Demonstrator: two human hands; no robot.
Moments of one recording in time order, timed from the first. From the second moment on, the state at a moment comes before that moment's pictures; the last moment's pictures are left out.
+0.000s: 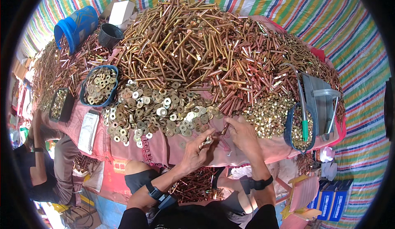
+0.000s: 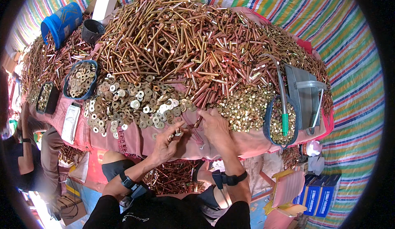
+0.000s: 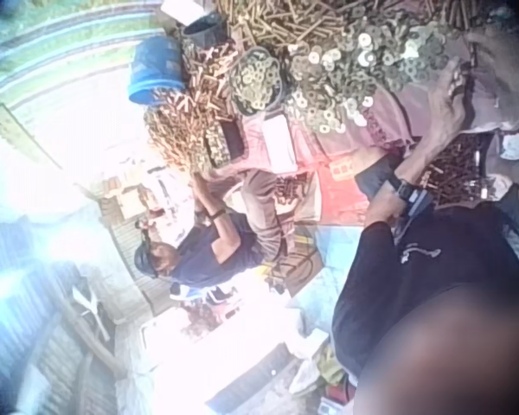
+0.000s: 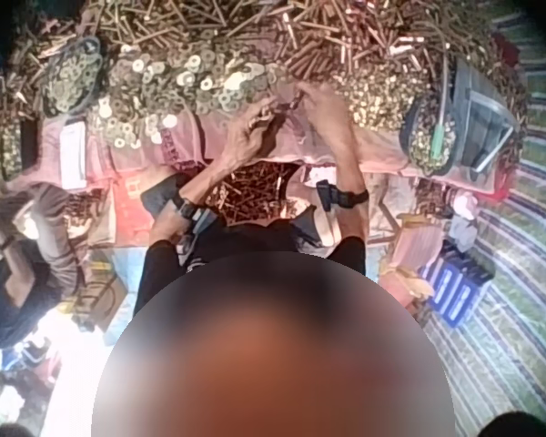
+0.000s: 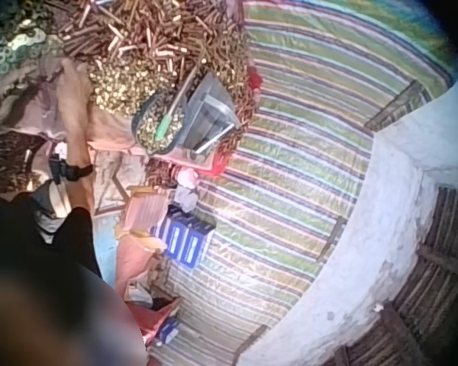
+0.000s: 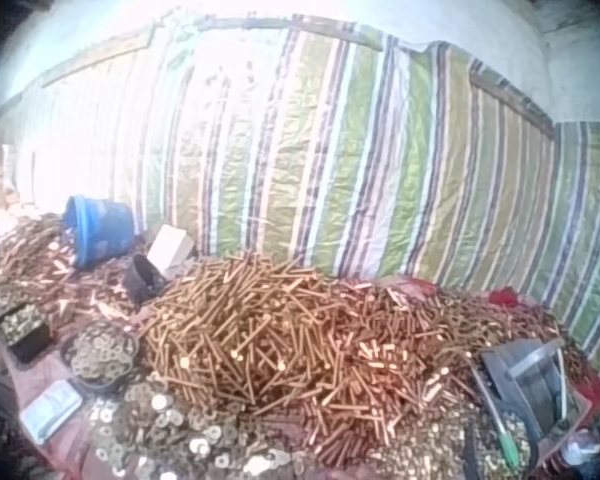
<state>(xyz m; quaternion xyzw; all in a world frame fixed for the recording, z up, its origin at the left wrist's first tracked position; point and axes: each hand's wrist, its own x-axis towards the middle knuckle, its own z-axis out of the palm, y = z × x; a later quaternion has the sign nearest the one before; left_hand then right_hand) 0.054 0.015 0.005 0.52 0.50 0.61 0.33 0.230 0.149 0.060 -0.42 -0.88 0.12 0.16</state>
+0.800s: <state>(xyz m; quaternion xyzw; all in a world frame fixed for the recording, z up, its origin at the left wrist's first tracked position) 0.051 0.012 0.009 0.54 0.52 0.58 0.33 0.192 0.098 0.100 -0.30 -0.78 0.39 0.38</state>
